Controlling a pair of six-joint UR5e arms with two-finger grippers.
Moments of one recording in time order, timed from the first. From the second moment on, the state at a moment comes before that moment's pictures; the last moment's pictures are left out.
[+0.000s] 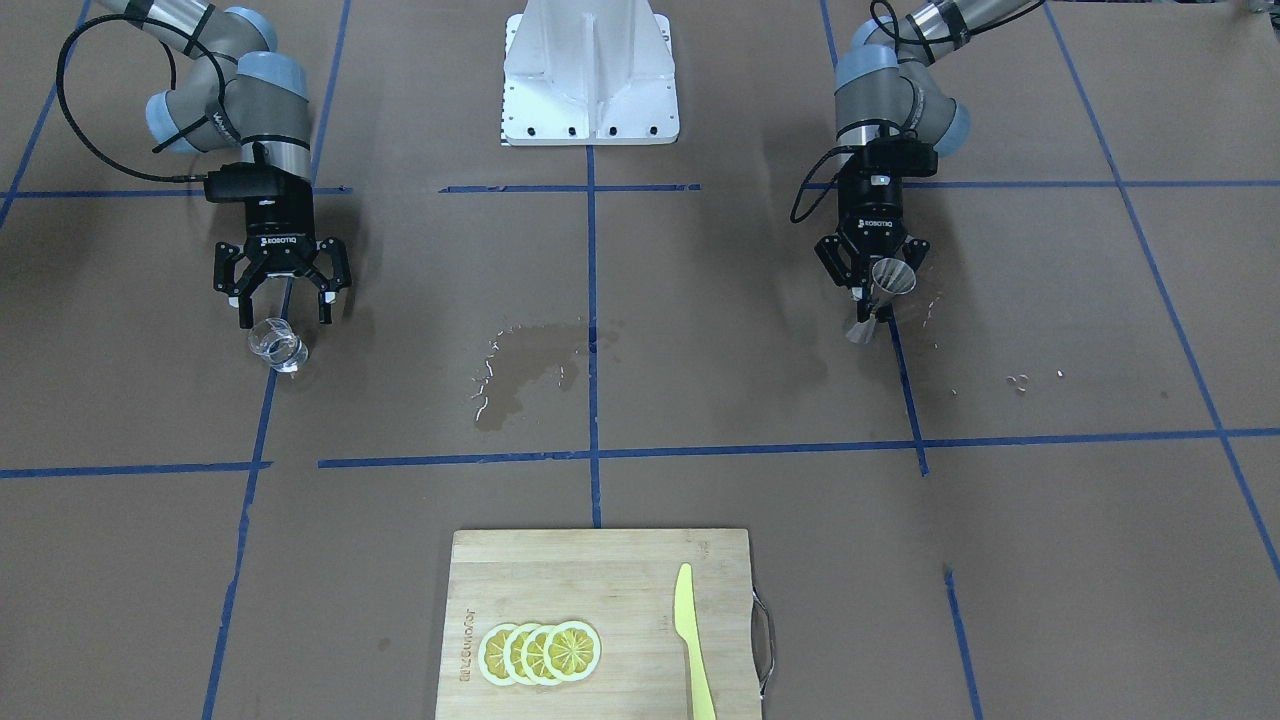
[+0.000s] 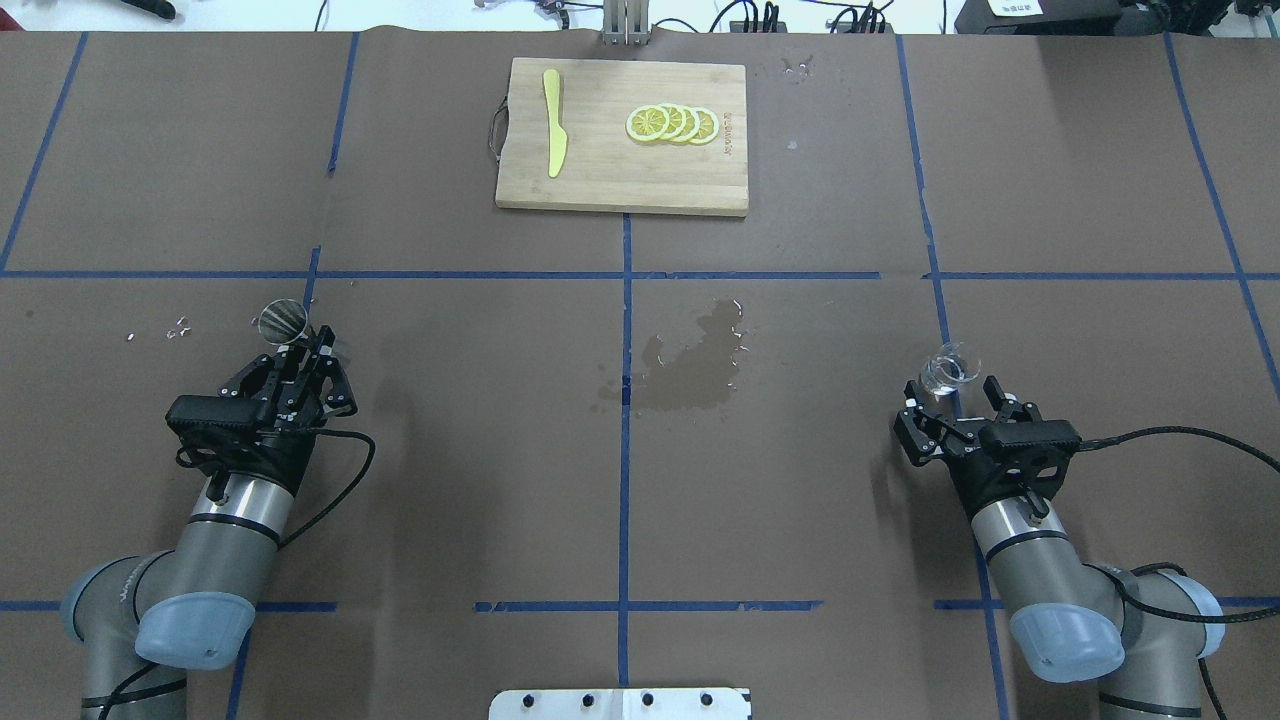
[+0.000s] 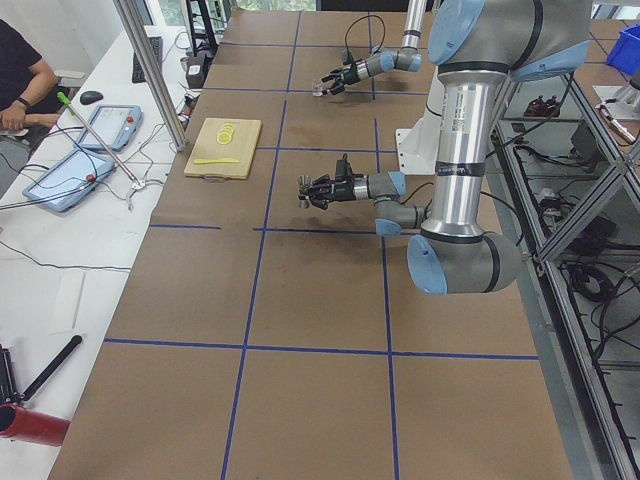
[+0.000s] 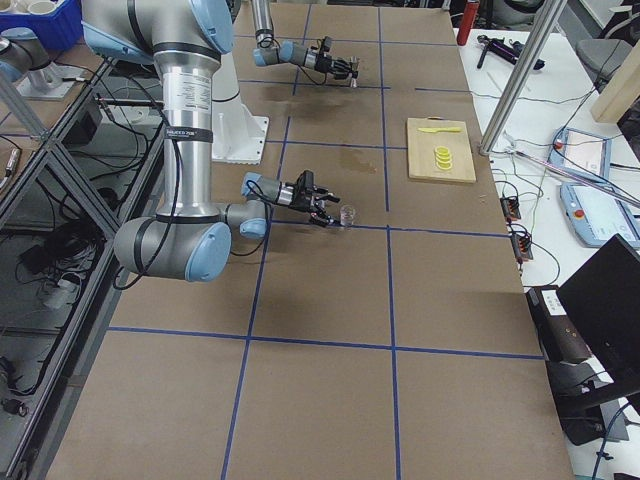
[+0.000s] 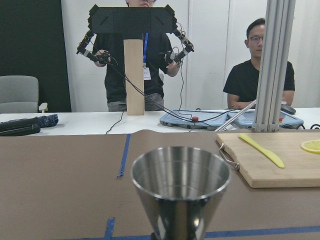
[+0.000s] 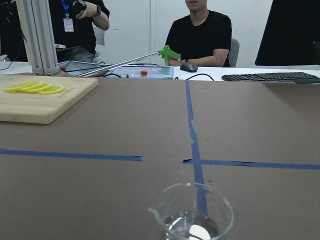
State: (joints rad) left arm -0.20 -1.68 -1.60 -2.68 -0.44 -1.10; right arm 0.17 -1.59 1.60 -0.58 0.53 1.27
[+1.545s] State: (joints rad) left arm -0.20 -1.68 -1.61 -2.68 -0.44 -1.09; right arm 0.22 -1.53 1.55 -0.54 0.58 1.14
